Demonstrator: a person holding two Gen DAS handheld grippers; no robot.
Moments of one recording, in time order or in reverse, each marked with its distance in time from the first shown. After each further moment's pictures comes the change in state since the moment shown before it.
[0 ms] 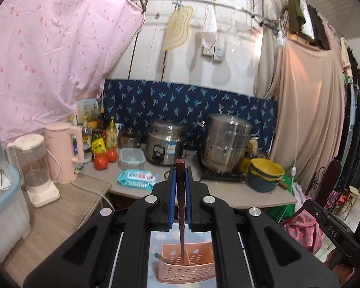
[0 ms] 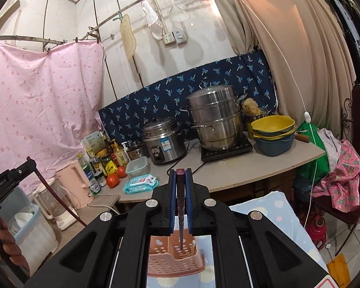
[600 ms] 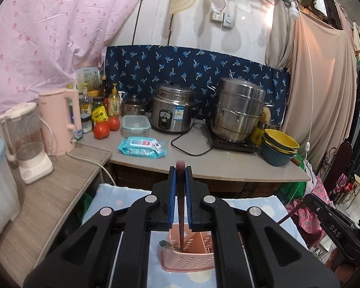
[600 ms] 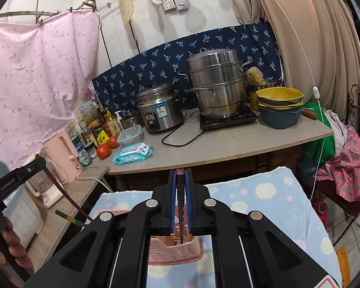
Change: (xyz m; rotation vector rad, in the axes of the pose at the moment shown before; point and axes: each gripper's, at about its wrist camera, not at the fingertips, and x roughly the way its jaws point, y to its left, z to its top) left arm 0.063 0.017 -0.056 -0.005 0.153 0.031; right arm 0.068 -0.002 -0.051 -0.037 0.153 -0.023
